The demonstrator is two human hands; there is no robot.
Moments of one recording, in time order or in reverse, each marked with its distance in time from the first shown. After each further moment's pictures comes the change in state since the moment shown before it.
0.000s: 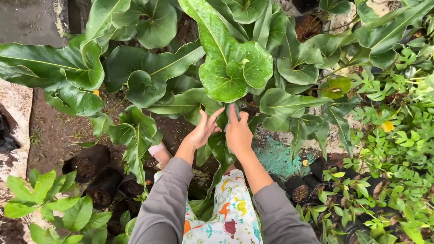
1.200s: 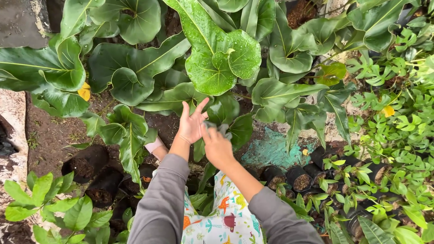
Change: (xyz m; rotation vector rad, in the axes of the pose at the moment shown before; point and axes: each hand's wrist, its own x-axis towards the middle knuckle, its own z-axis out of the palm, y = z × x) left_hand 0.006 -0.010 0.001 -0.538 0.077 0.079; right_hand -0.048 -0.010 0.027 0.286 -0.250 -0.224
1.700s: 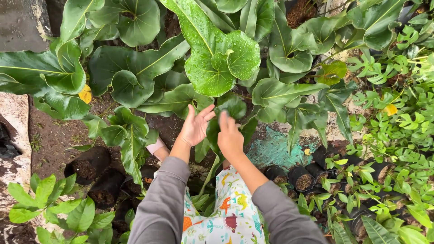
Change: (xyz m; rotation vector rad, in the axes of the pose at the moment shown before) left_hand 0.018 -0.017 -0.030 0.057 0.014 -0.023; right_hand 0.017 0.055 0.021 -0.413 0.393 -0.128
